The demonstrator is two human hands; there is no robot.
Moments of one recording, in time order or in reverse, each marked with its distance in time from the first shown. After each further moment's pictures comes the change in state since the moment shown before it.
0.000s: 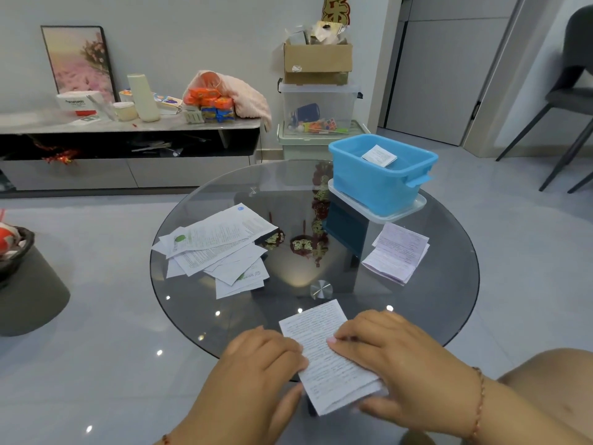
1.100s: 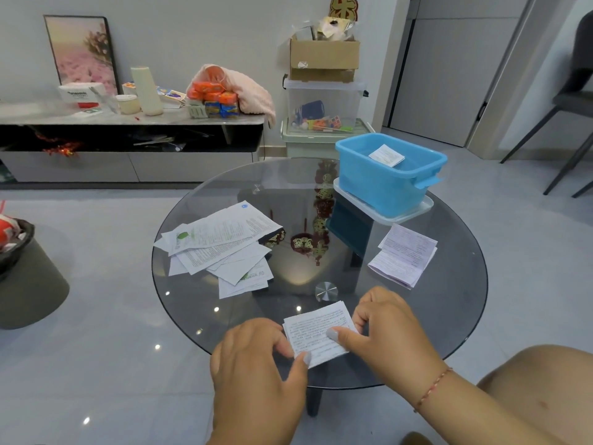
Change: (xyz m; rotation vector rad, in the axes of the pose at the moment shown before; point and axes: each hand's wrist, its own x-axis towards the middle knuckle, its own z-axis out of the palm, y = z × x) left_hand 0.015 0.028 0.014 -0.069 0.187 -0.728; right_hand 0.042 -0.004 0.015 0.291 0.184 0.694
